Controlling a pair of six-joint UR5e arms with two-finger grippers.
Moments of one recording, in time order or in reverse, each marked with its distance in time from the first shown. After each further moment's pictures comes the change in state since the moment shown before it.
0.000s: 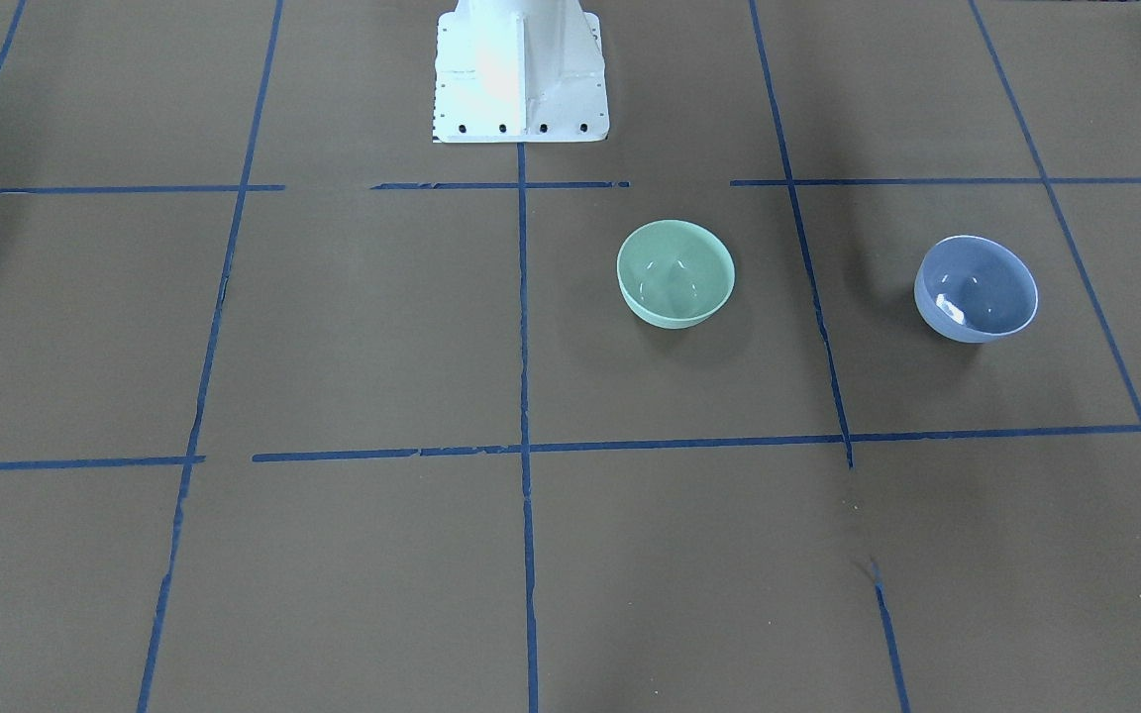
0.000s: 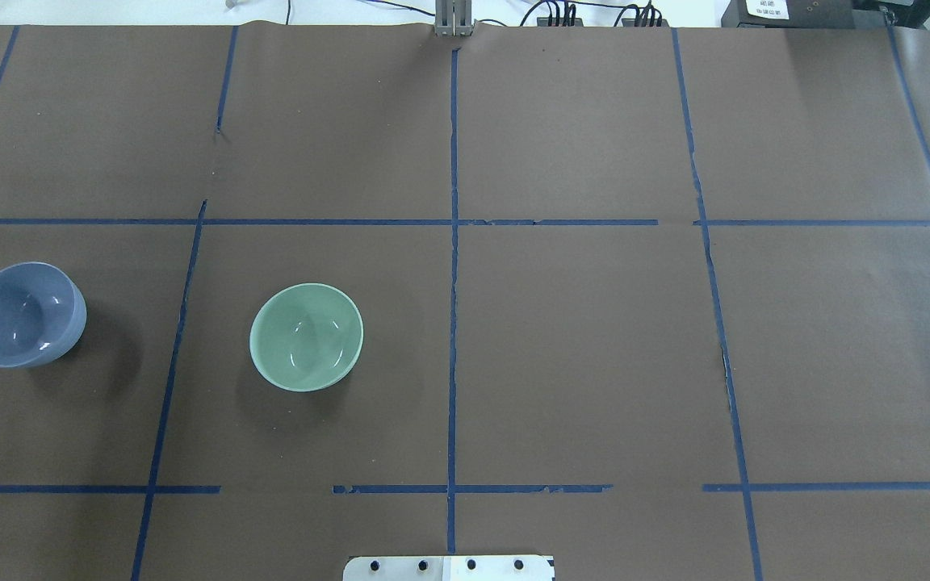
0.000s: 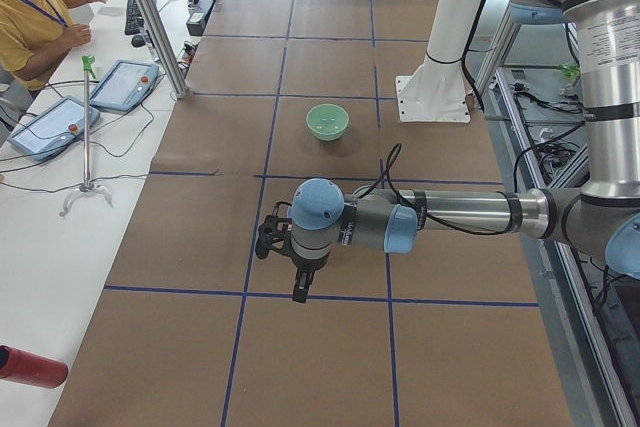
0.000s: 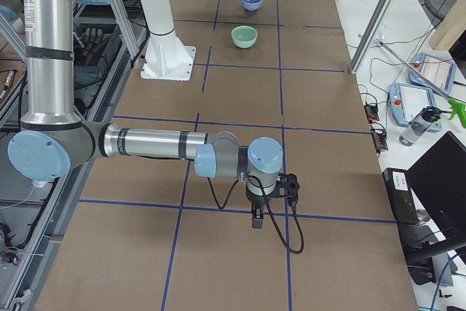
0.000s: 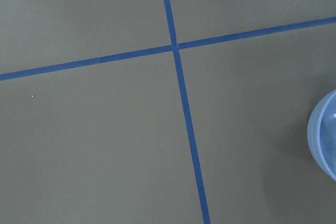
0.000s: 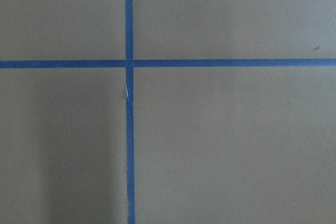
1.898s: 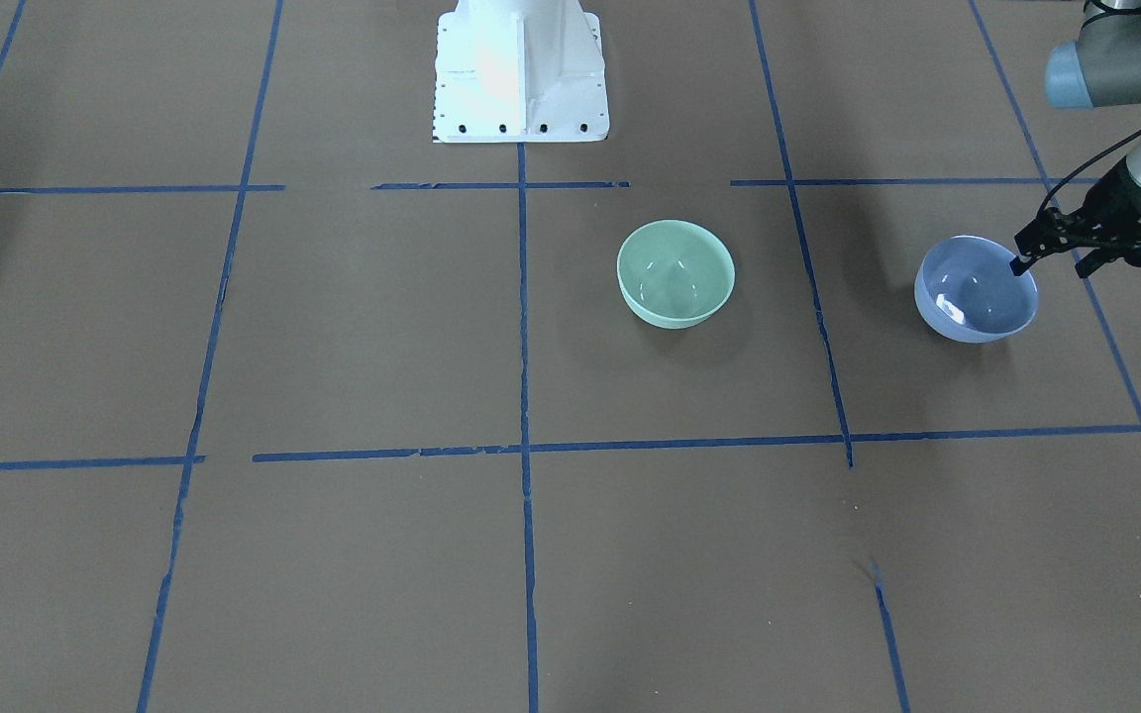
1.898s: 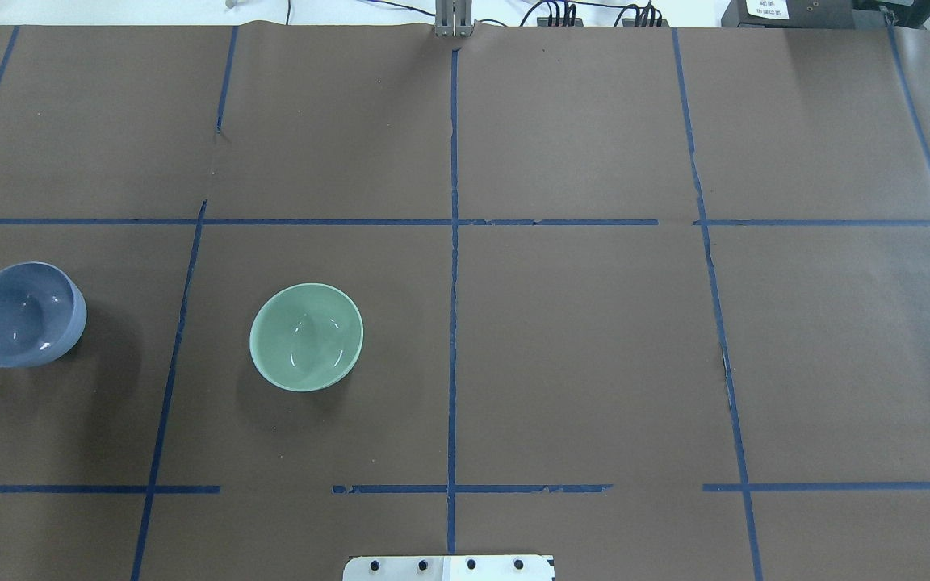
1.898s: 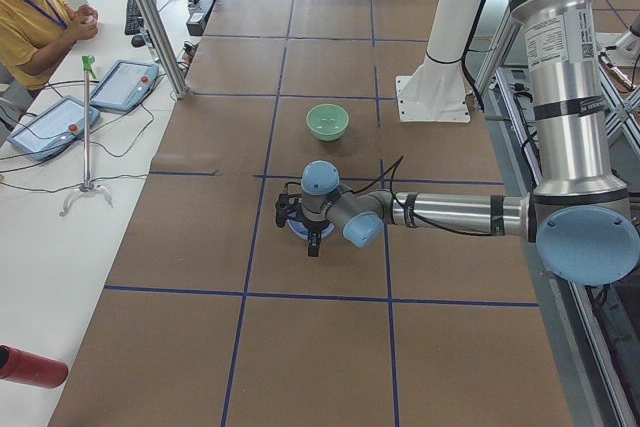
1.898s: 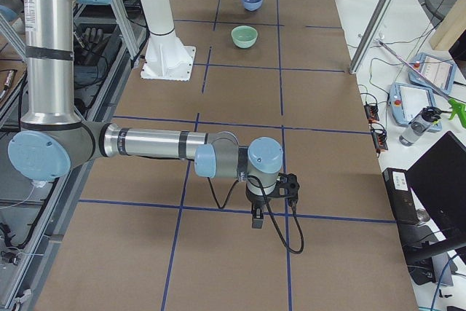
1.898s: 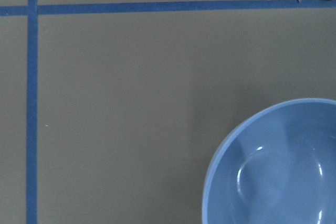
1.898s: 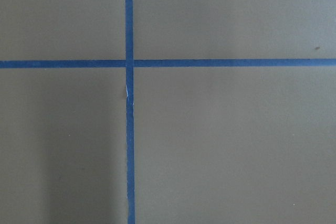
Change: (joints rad) left arm 0.546 -0.016 0.088 -0.530 0.146 -0.839; right arm 0.000 0.000 0.000 0.000 0.000 0.000
